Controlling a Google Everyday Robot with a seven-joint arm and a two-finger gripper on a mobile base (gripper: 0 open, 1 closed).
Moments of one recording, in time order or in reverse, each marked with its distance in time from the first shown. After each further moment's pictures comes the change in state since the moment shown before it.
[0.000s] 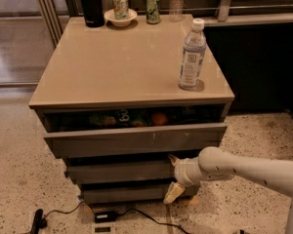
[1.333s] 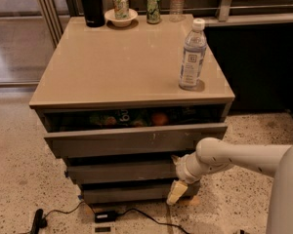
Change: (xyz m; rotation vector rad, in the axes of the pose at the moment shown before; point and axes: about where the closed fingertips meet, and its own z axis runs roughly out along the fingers) arm 0.003 0.008 -0.017 -0.105 0.111 0.081
